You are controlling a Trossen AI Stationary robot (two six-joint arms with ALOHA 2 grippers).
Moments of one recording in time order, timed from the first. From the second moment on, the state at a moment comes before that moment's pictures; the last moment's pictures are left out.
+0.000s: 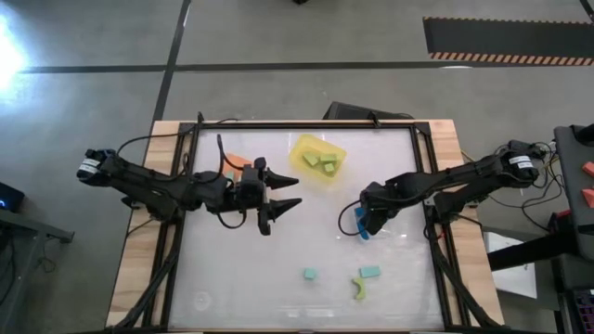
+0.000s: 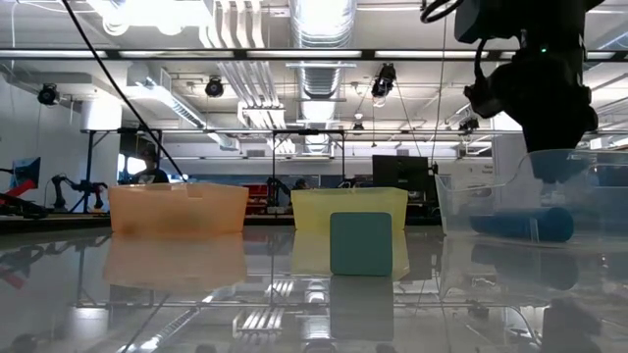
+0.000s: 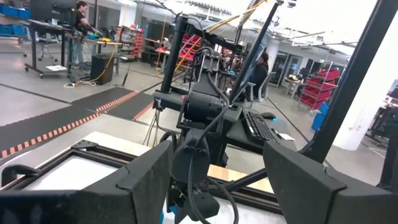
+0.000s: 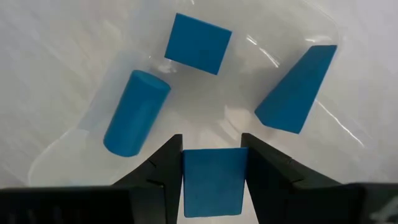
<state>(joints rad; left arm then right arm) -0.25 1.26 1.06 0.31 -0.39 -0.23 0.10 1.31 0.84 -0.96 -0.03 0.93</state>
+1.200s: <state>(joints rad) -0.33 1.27 1.03 -0.07 -0.31 -0.88 0.22 1.30 1.16 -0.94 0.15 0.81</state>
